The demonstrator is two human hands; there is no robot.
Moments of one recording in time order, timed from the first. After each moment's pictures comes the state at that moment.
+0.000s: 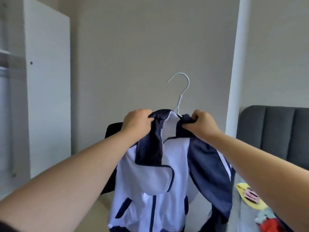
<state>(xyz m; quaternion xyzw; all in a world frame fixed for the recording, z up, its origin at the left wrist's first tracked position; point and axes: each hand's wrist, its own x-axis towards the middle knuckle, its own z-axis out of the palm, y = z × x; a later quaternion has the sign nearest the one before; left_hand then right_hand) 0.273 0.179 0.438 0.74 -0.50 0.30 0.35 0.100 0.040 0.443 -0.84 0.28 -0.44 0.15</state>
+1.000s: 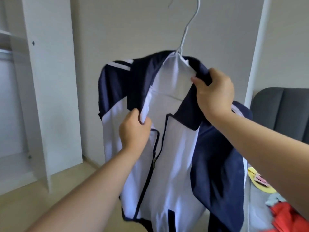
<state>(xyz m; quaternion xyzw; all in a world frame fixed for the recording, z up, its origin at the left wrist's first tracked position) 0.291 0.188 0.348 0.68 -0.31 0.27 0.60 0.130 0.097 0.453 -0.72 0.21 -0.65 0.08</state>
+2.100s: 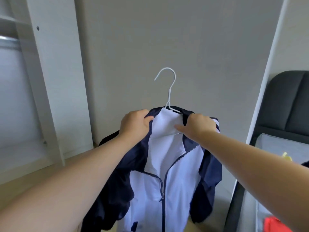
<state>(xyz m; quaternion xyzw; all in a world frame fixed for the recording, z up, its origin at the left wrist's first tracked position) 0.321 0.213 0.328 0.77 -0.45 0.23 0.40 0.178 0.072 0.342 -0.88 0.41 -0.23 -0.06</state>
